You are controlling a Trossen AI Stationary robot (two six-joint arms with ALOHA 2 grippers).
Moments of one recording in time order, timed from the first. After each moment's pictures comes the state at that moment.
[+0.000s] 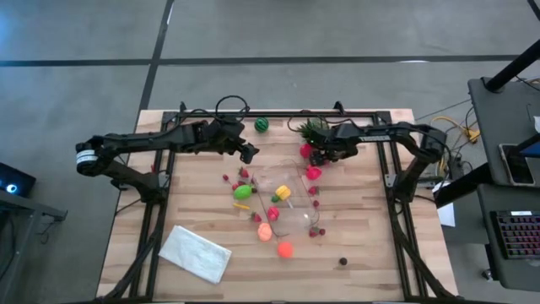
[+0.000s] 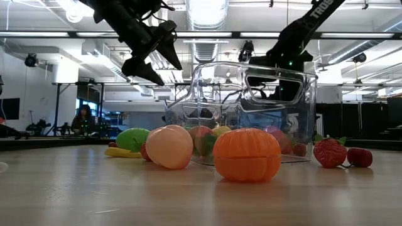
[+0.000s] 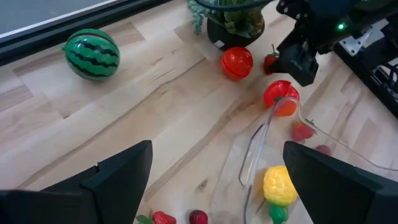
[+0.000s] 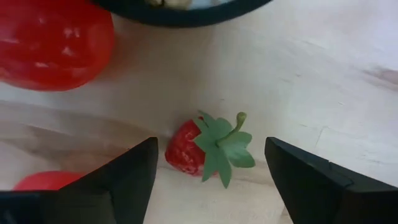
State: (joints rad) left arm 0.31 1.31 1.02 -0.41 -0.10 -0.59; right arm -0.44 1.70 0.98 -0.76 0.13 0.84
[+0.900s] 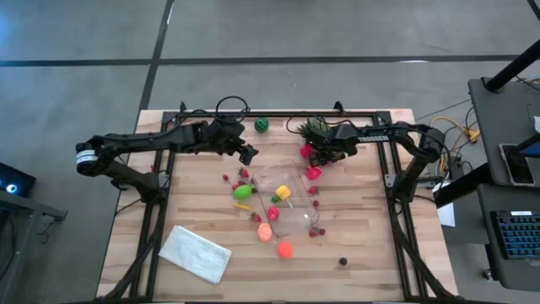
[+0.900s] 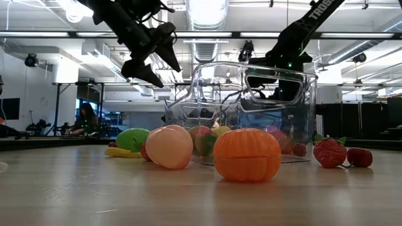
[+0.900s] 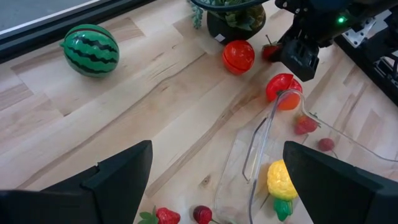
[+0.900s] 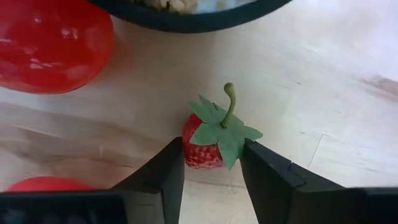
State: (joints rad) left arm 0.31 1.31 1.01 -0.41 -0.08 -0.56; right arm -0.44 1.71 0.98 -0.75 0.16 0.81
